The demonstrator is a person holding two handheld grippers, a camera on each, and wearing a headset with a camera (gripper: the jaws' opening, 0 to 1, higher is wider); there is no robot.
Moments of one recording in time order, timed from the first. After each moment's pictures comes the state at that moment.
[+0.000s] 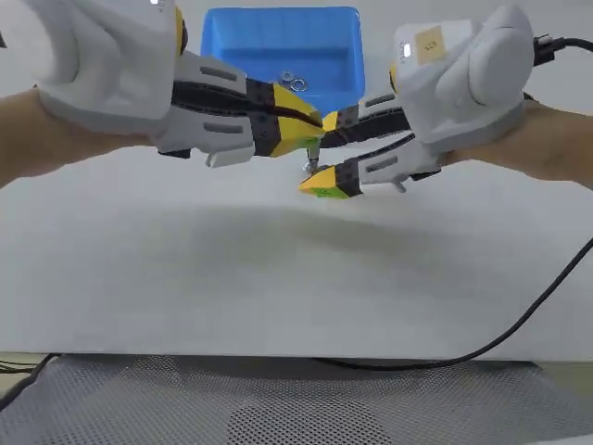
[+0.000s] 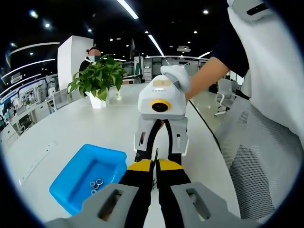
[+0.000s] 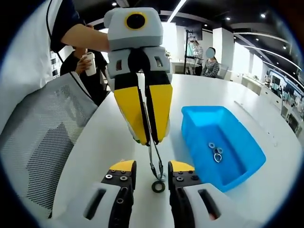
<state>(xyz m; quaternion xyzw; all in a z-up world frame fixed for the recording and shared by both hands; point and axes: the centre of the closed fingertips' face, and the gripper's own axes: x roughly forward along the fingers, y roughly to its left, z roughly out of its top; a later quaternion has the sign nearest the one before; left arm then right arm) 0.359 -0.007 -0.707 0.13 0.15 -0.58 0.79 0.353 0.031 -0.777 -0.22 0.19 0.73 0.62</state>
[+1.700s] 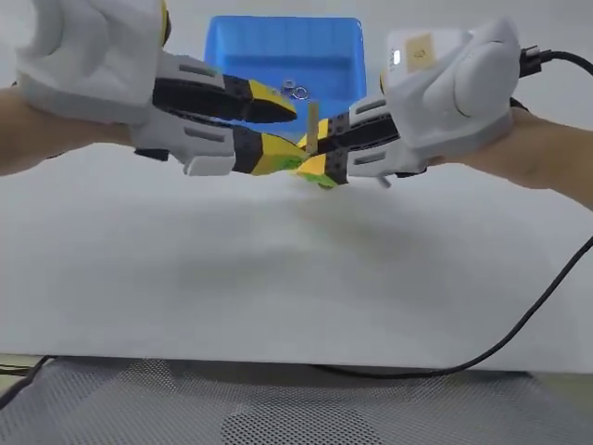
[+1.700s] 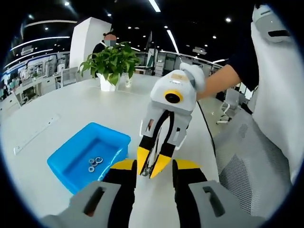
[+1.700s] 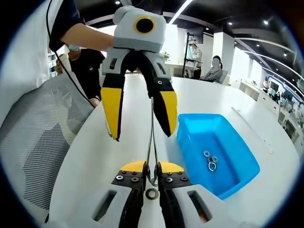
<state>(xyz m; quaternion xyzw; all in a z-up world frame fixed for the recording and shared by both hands) 0.358 0.029 -0.713 0.06 0.24 -0.54 0.81 0.357 0.038 -0.764 -0.23 0.17 0.72 0.63</state>
